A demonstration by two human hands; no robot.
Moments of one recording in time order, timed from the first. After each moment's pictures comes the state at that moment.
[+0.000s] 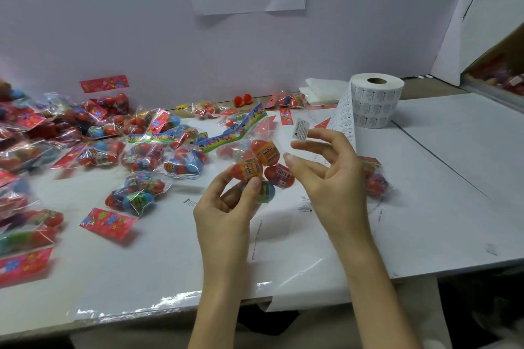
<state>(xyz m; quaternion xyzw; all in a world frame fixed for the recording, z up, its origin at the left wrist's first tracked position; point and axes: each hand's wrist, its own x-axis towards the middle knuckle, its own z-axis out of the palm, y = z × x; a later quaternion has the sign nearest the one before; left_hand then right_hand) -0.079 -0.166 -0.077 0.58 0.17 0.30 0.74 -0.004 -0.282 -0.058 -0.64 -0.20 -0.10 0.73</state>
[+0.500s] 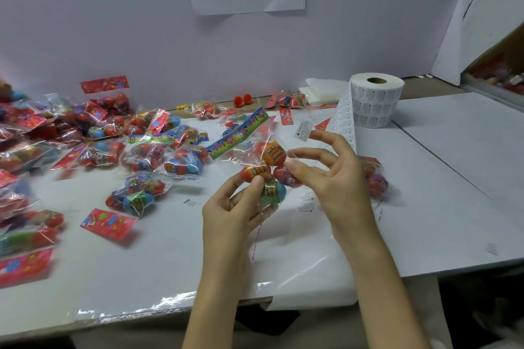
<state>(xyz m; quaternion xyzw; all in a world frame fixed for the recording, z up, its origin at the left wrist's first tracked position) -0.080 -0.163 -0.075 0.54 0.17 0.22 0.79 0.003 -0.287 -0.057 -0.64 -0.19 -0.03 0.75</state>
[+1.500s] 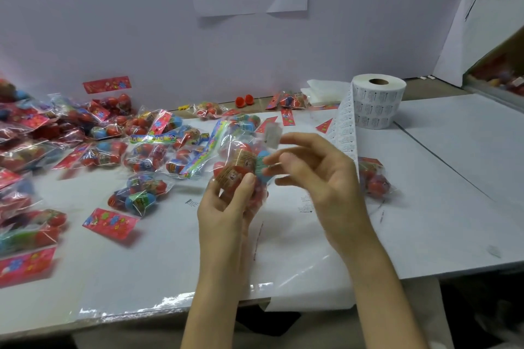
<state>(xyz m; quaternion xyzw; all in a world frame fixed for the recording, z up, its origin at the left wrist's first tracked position) -0.082 -0.163 -0.070 0.47 0.14 0.26 0.83 -0.021 -0.282 -0.038 -0.58 -0.30 0.01 0.76</state>
